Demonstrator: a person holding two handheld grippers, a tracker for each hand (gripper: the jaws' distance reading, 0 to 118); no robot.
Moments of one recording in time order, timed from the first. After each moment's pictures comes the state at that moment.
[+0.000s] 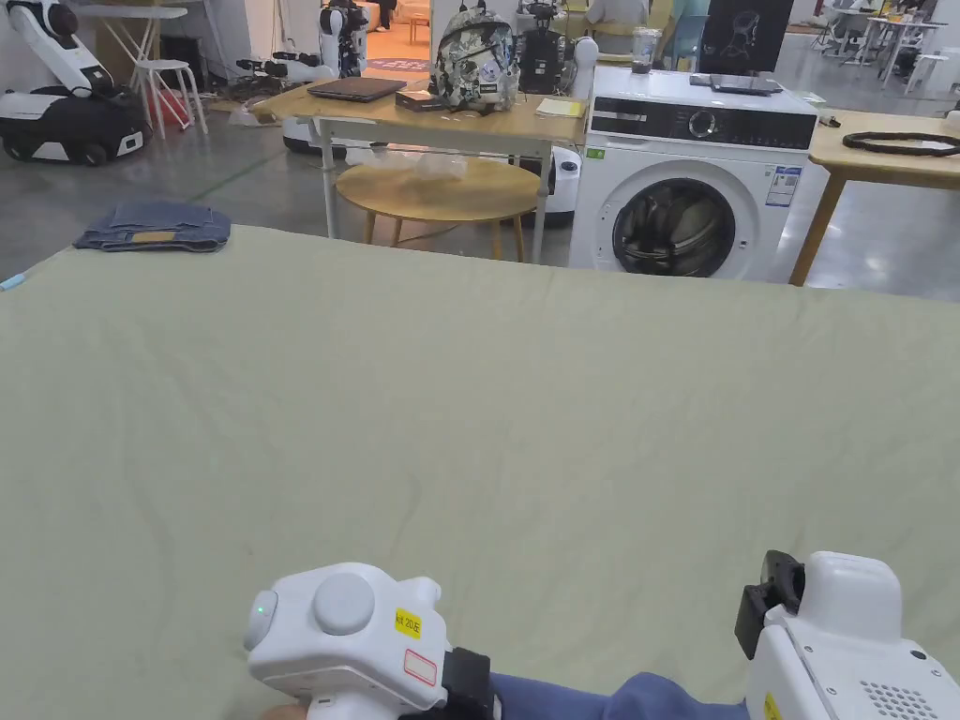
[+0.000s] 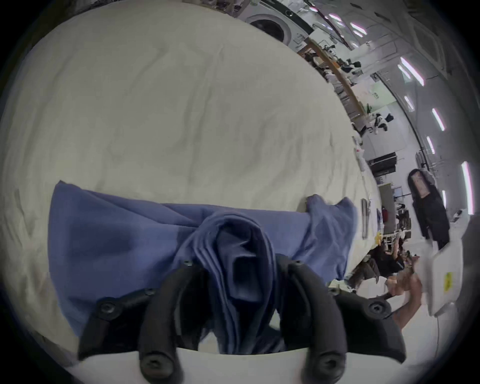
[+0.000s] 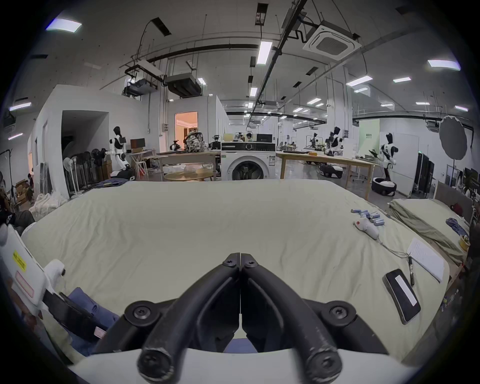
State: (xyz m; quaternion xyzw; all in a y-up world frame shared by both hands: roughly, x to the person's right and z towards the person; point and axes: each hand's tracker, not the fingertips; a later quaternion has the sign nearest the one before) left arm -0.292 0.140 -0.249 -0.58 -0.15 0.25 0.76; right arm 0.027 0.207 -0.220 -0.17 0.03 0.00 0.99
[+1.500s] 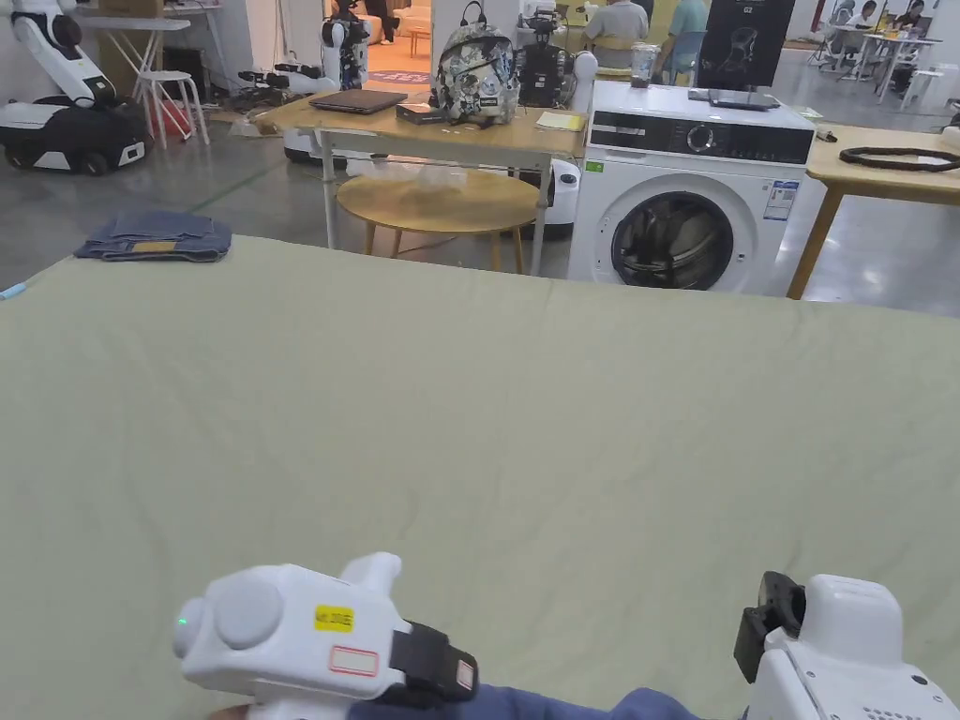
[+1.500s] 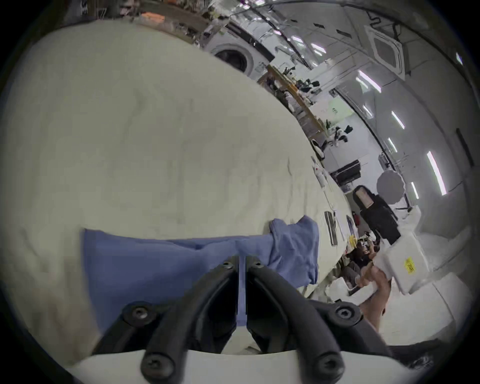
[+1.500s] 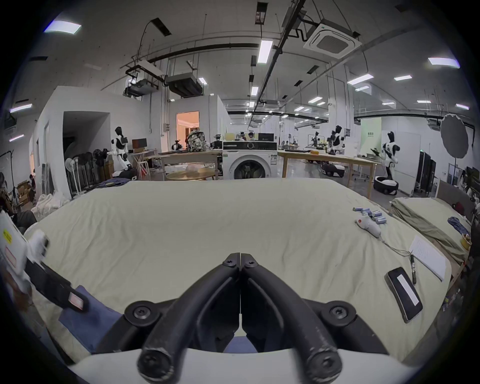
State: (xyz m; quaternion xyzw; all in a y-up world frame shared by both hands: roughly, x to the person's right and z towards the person) left arm -0.332 0.169 -0.230 -0.47 -0.23 0.28 0.80; right arm 0.028 0.205 -0.216 -0.17 0.03 0.00 0.98
